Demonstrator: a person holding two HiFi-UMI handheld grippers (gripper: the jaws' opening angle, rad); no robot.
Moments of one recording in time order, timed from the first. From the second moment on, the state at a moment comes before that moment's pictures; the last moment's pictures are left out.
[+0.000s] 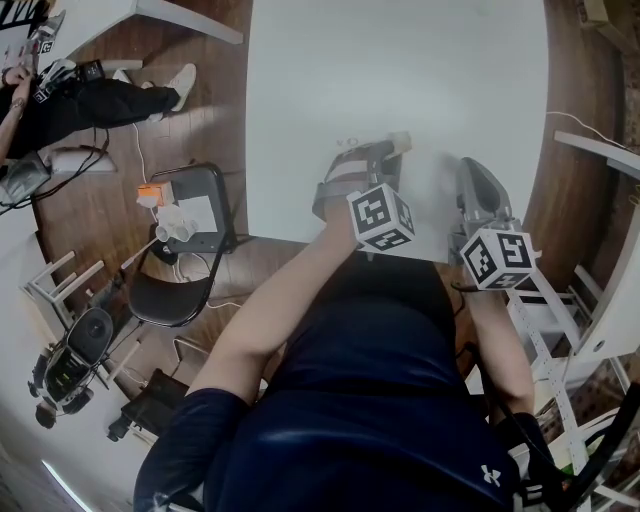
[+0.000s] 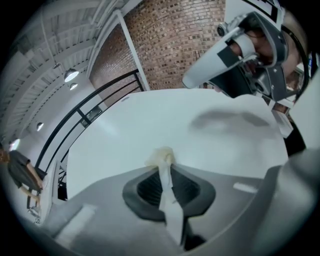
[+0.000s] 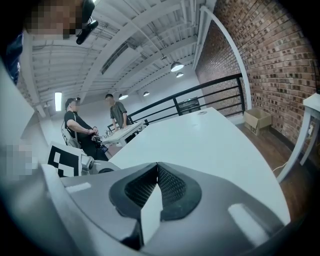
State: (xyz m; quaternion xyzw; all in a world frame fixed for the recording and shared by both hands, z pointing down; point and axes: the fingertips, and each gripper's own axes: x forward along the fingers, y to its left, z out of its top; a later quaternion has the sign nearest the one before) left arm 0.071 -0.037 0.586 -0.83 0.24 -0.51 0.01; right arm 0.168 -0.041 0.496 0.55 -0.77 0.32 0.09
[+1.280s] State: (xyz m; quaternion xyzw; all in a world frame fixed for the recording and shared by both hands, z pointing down) left arm -0.045 -0.049 0.591 -0.79 0.27 -0.54 -0.05; right arm 0.110 -0.058 0.493 0.54 -0.78 0.31 0.10
